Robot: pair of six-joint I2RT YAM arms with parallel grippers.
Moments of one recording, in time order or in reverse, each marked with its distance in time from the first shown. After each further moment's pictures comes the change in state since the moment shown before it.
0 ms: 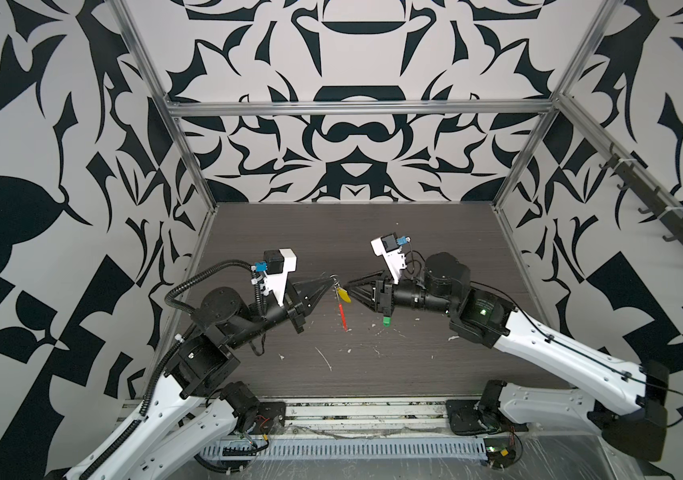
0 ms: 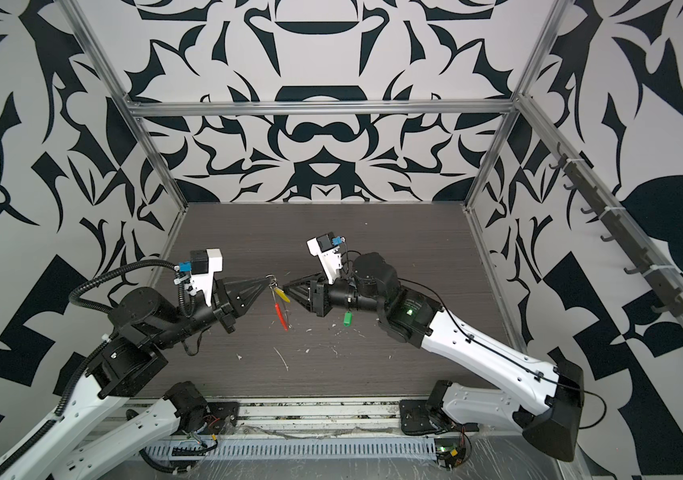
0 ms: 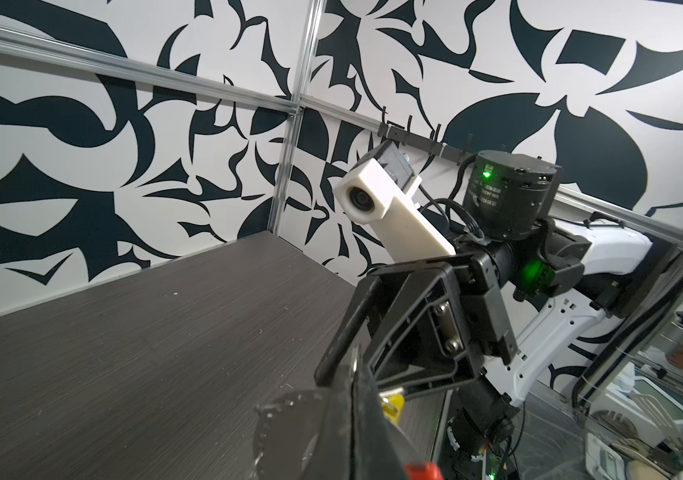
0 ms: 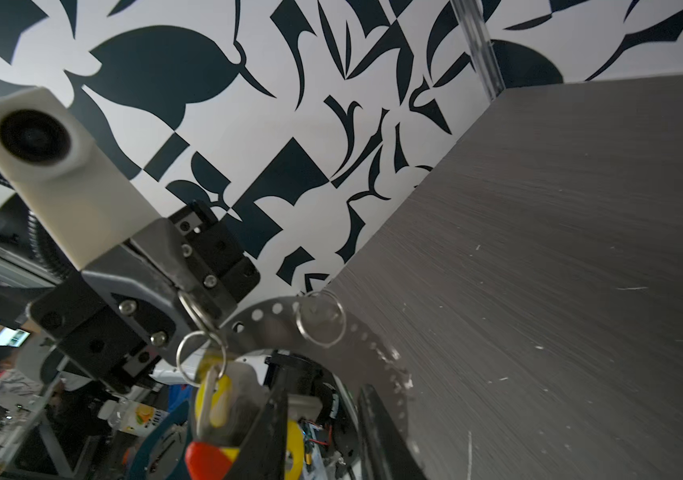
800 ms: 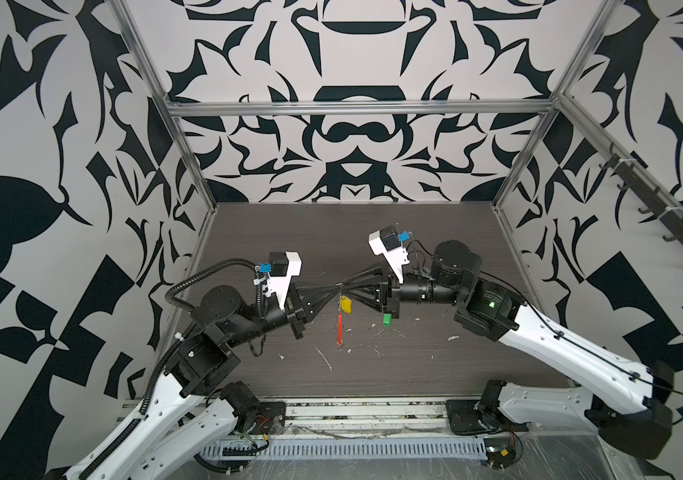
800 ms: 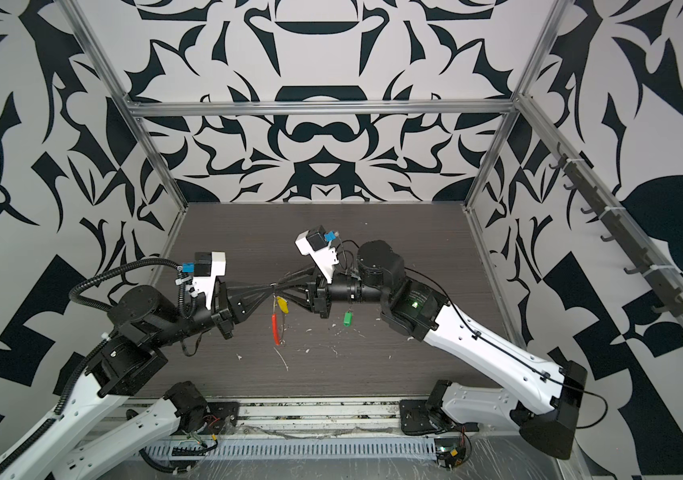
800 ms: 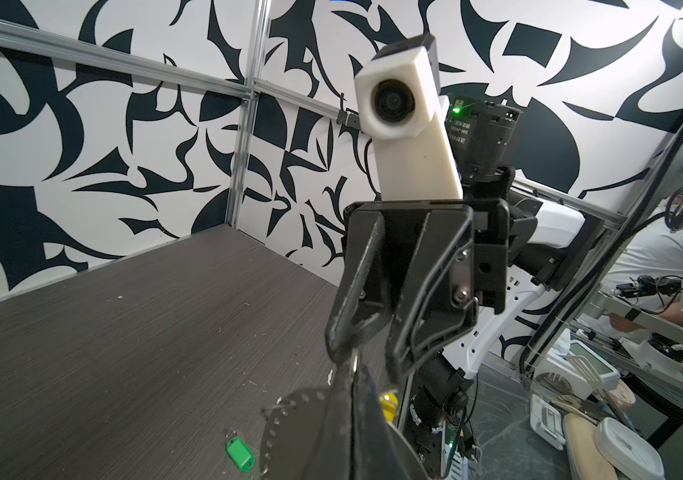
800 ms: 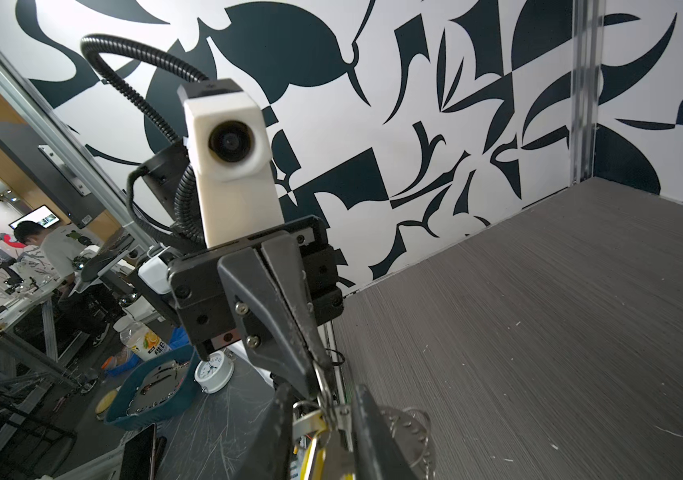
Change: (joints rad) left arm 0.000 0.016 0.016 0.000 0.118 -0.024; right arm -0.008 0.040 0.100 0.053 -0.209 -0.208
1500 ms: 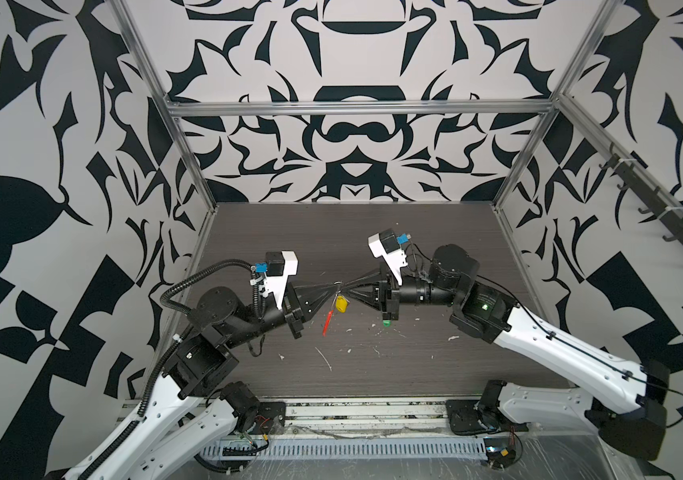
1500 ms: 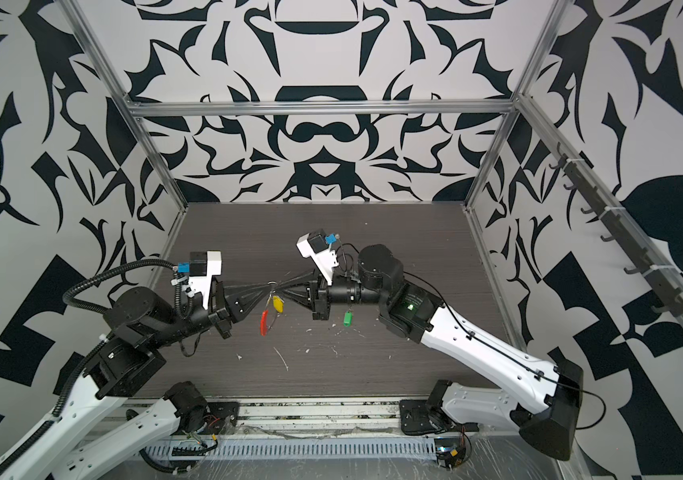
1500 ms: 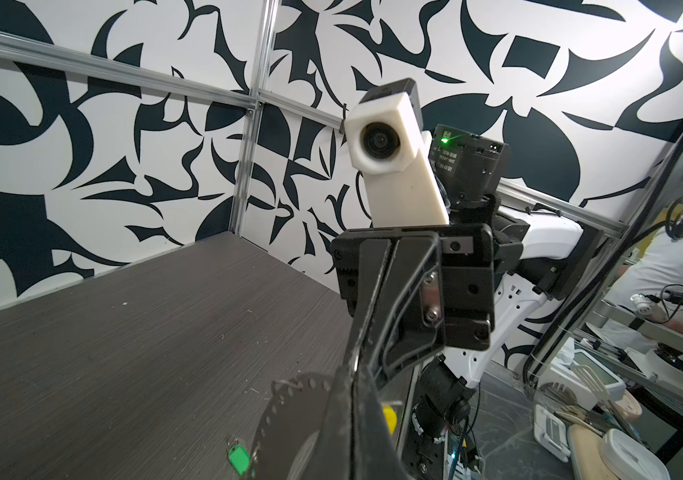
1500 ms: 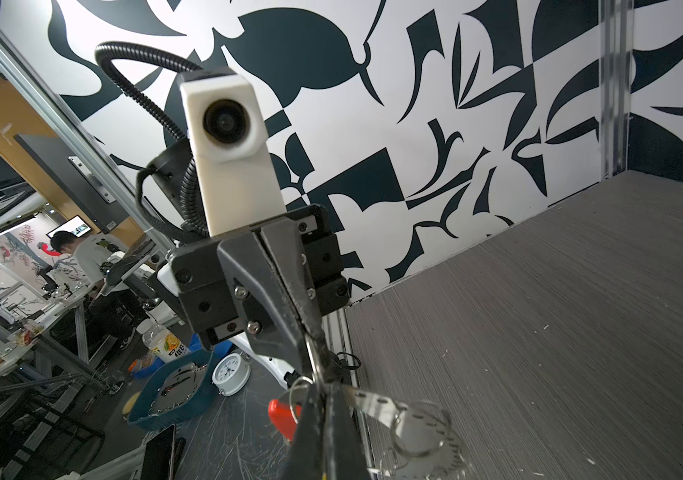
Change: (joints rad) left arm 0.000 -0.011 0.000 0.011 -0.013 -0.011; right arm -0.019 -0.003 -0.066 0.099 -0.049 0.061
